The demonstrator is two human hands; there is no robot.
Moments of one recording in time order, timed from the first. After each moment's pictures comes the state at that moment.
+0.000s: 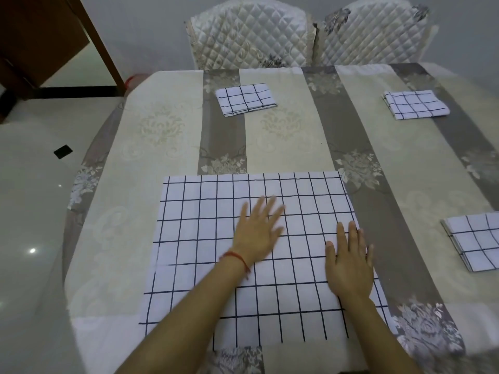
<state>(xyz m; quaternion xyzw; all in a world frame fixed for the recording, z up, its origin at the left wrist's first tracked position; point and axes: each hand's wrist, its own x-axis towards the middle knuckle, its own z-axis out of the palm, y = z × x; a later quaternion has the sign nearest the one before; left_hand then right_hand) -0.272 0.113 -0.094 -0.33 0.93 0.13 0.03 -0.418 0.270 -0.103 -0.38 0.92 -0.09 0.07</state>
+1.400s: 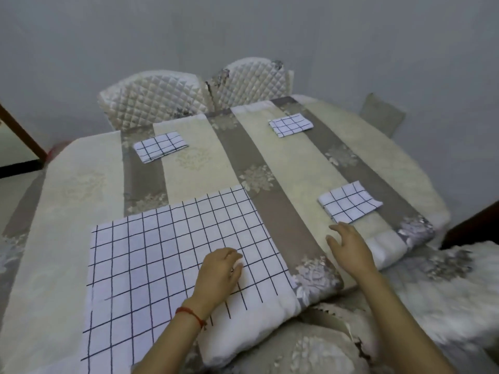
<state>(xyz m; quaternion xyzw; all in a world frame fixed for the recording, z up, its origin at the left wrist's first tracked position) -0.281 0.239 -0.022 -0.22 0.95 0.19 -0.14 -0.511 0.425 0.024 -0.27 0.93 -0.23 0.14</state>
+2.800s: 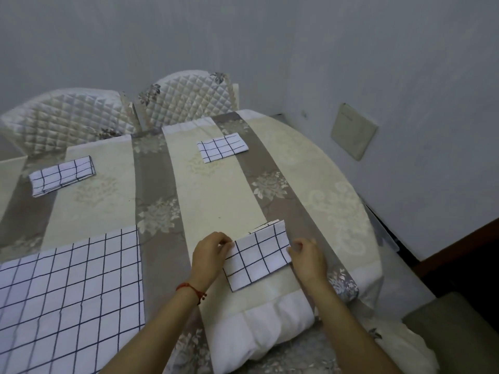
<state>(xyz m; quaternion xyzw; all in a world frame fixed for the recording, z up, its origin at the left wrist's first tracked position) -0.622 0.316 -0.016 -0.36 0.84 0.35 -0.20 -0.776 0.468 -0.015 -0.22 0.91 -0.30 0.17</state>
